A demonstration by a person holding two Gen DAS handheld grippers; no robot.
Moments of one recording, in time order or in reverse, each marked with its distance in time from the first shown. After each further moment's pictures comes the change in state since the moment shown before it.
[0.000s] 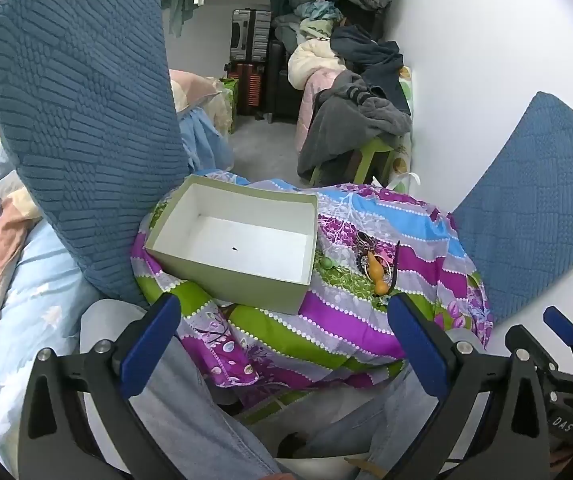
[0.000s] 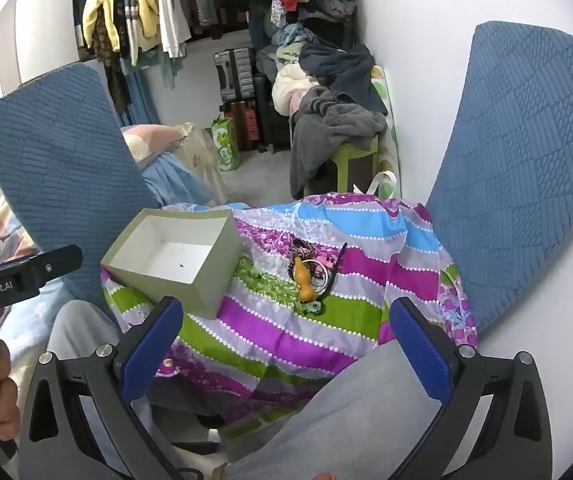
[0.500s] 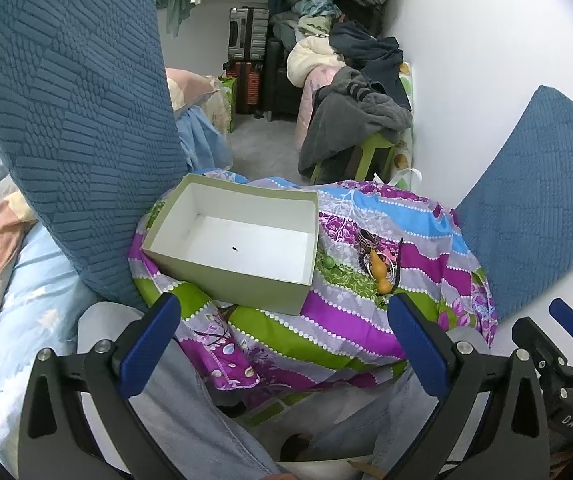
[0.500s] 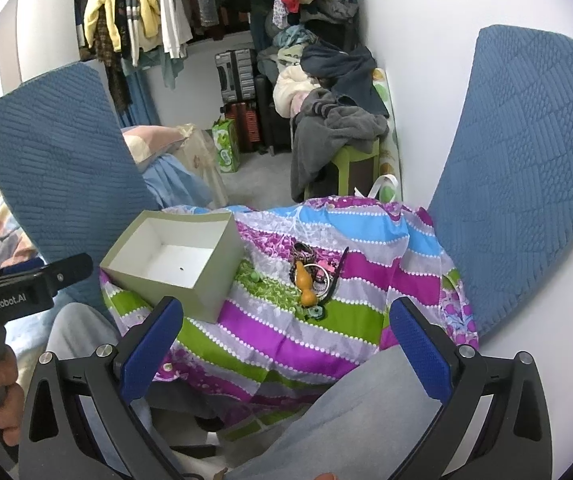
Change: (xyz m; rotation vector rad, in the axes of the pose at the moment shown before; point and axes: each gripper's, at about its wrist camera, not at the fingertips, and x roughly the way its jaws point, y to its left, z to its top) left arm 0.008 -0.003 -0.001 0.017 0.000 0.008; right arm 0.005 0.001 0.005 -0.001 -0.004 -0.005
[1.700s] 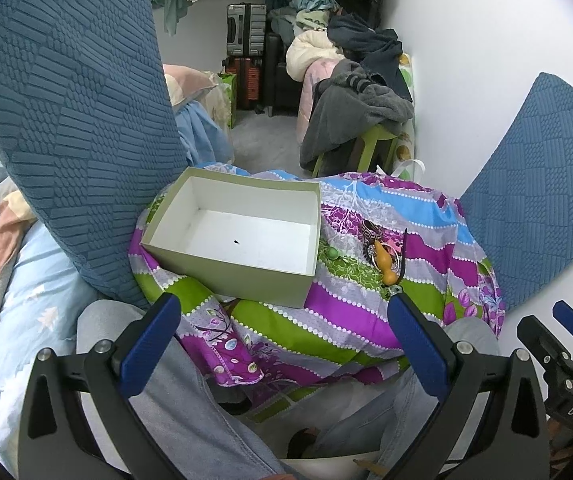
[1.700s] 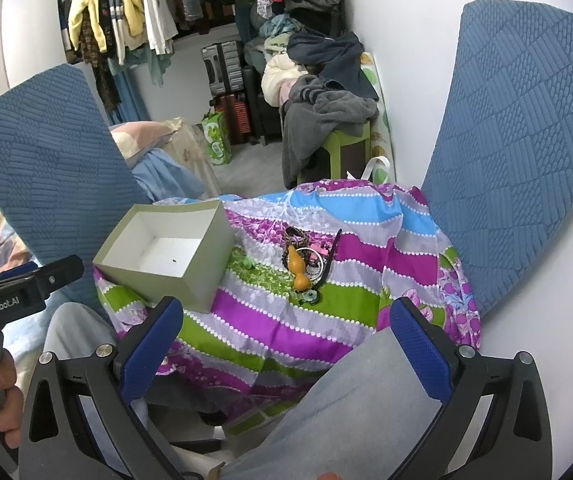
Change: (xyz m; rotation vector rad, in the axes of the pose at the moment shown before) left arm 0.006 -0.007 -0.004 0.025 0.020 0.020; right arm 0.005 -0.011 -0.014 0.048 0.028 -0.016
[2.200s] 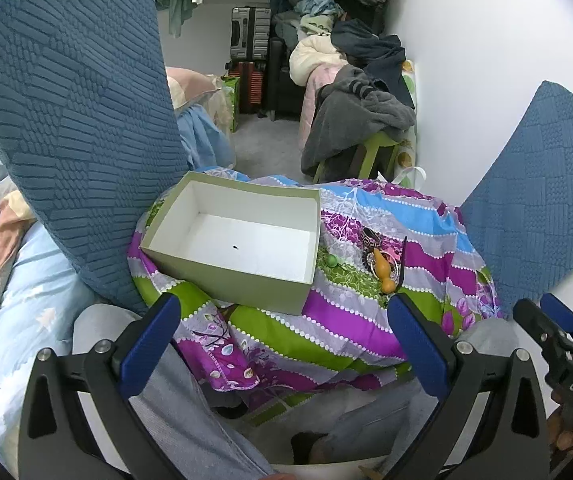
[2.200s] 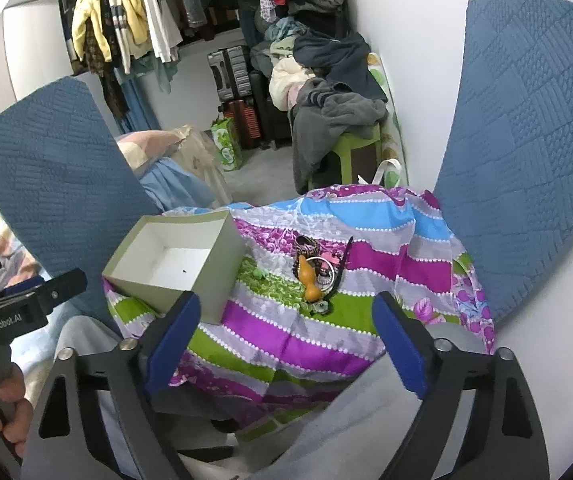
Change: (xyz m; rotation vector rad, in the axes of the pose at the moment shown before) left arm 0.010 -0.007 0.001 -0.016 -0.019 -0.004; right arm 0.011 -0.008 0.015 0.013 -0.021 0.058
